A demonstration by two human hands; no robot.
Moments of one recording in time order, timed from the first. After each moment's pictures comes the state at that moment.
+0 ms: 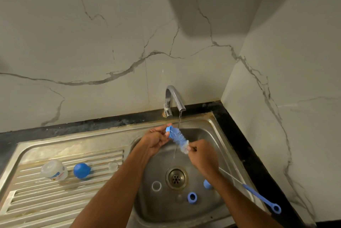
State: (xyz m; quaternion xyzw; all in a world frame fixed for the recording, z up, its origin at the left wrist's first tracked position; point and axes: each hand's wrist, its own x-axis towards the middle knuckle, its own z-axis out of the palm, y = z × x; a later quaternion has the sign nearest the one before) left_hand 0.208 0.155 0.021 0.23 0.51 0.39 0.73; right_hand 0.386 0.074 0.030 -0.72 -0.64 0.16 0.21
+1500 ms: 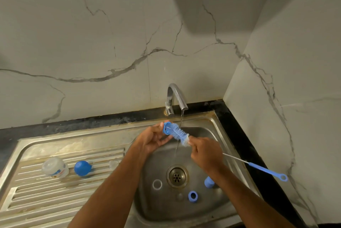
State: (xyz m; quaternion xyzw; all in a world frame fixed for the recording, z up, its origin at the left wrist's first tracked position) left_hand 0.193 0.161 0.011 0.16 0.42 0.42 0.79; right_hand 0.402 0.085 0.028 -0.63 -0.76 -0.01 0.18
